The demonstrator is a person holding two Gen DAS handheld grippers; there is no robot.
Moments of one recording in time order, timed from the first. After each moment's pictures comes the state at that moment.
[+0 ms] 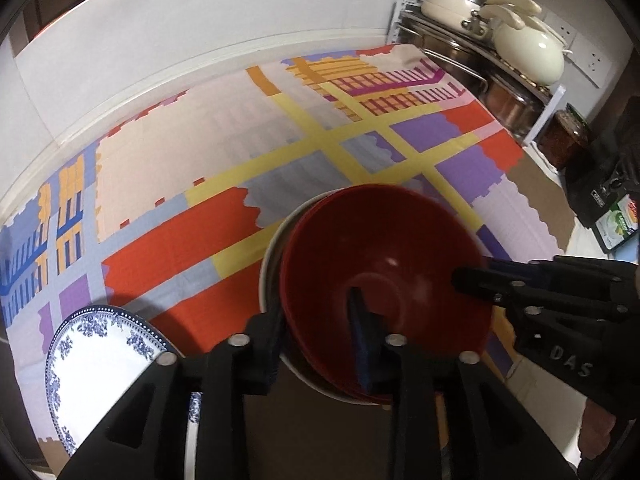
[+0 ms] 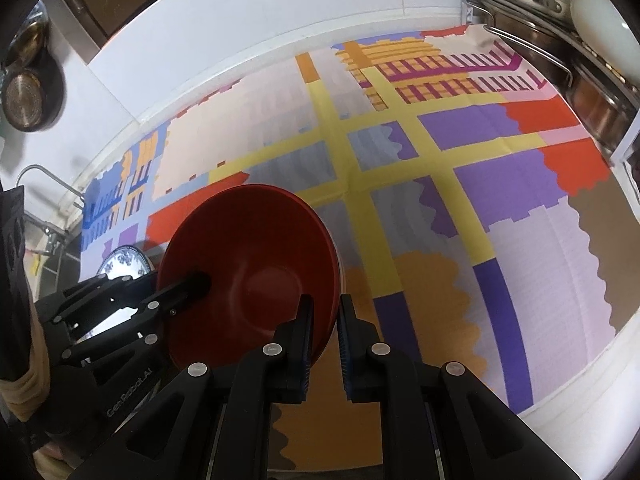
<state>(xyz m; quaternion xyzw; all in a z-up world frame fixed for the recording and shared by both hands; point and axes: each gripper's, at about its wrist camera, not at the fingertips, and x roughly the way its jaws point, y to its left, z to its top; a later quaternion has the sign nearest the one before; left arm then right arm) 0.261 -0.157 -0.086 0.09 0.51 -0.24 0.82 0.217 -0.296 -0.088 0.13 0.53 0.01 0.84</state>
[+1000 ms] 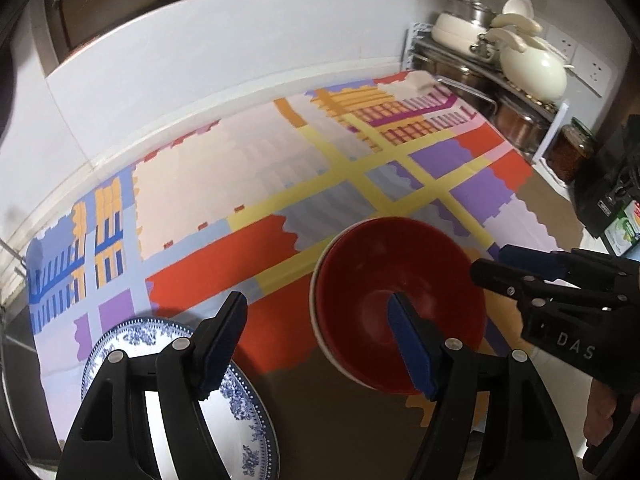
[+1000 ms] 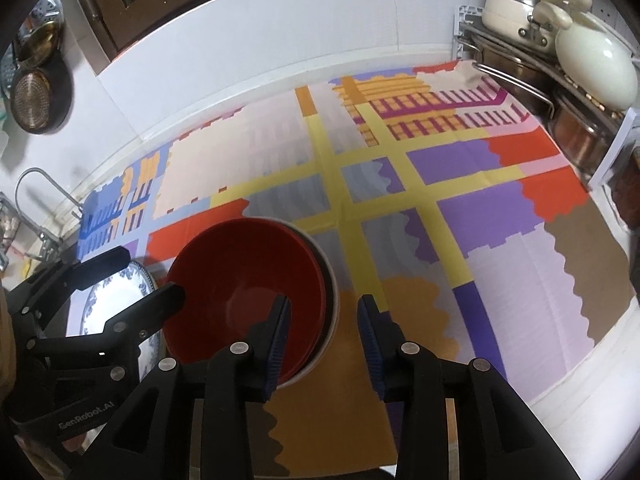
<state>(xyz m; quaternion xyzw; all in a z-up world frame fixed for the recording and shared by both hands) 0.258 -0.136 -0.060 0.10 0.47 -0.20 0.85 0.210 -0.294 -0.067 0.11 0.49 -0.01 0.86</state>
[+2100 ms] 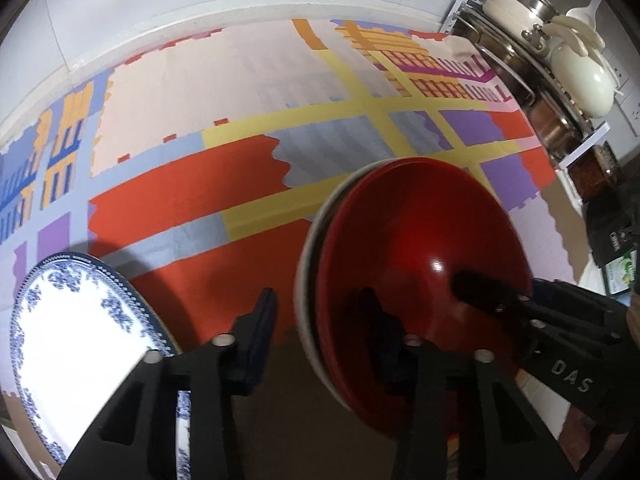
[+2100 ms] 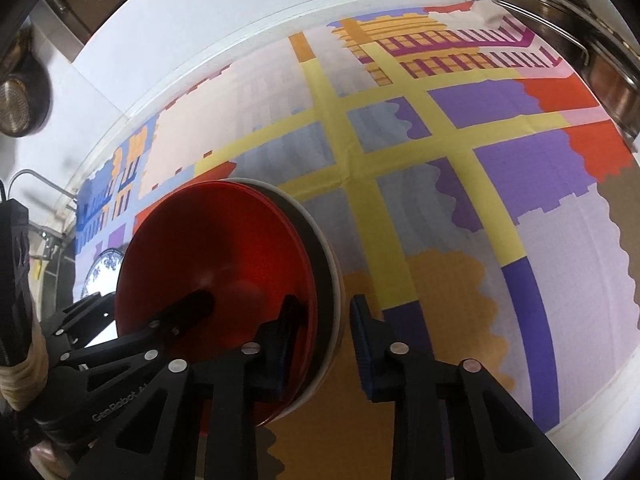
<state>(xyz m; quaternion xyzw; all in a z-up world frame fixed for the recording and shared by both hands) 0.283 -0.141 -0.125 0.02 0.57 -0.19 0.80 0.240 -0.297 -0.123 0.15 0.55 0.03 0.82</state>
